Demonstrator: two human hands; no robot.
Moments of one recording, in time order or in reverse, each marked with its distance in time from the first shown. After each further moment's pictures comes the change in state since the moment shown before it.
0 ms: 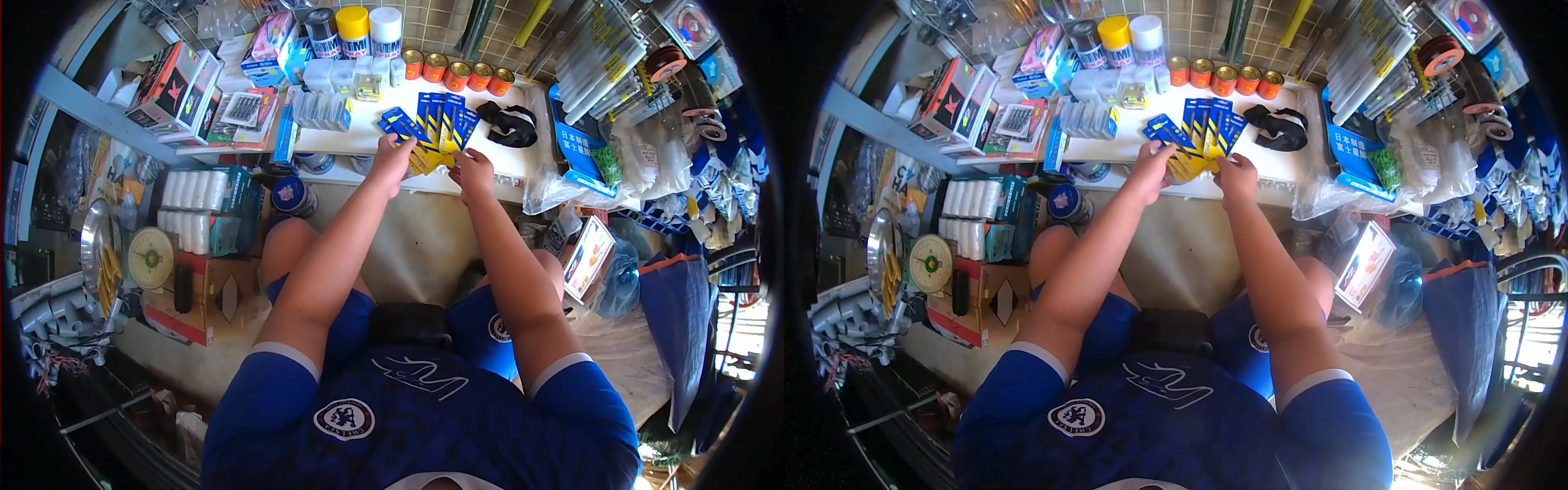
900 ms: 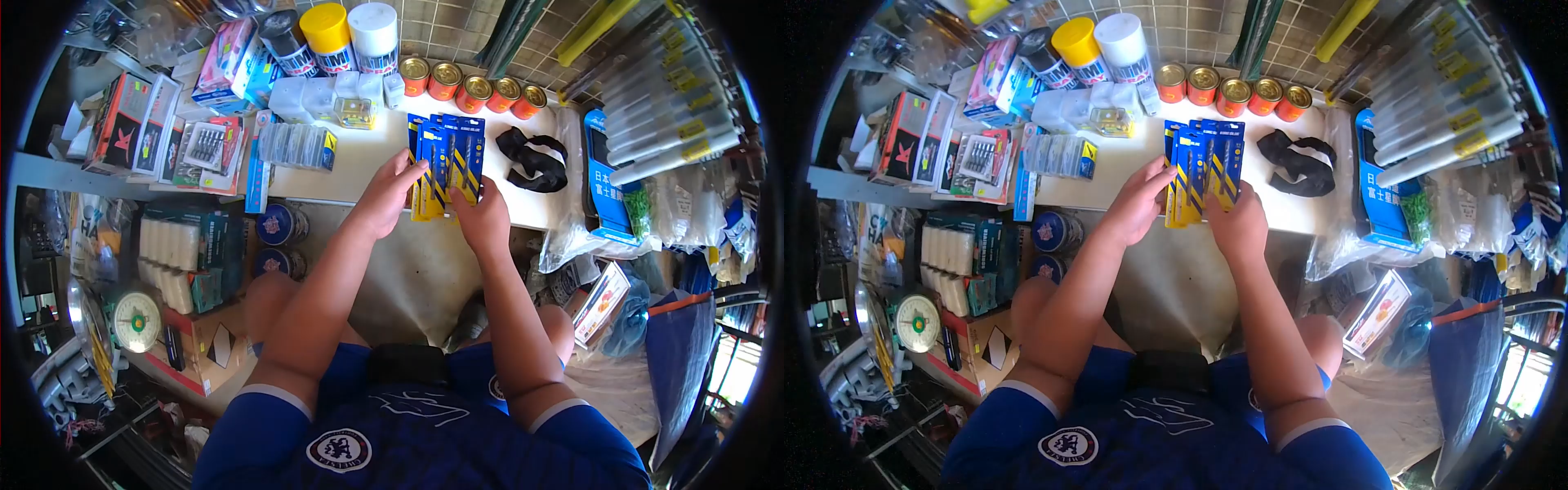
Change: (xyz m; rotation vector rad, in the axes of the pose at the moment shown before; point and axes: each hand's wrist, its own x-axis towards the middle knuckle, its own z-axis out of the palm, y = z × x) left_hand 0.043 0.047 0.004 -0.218 -0.438 0.024; right_hand 0.008 -0.045 0.016 -0.846 -0.032 -0.399
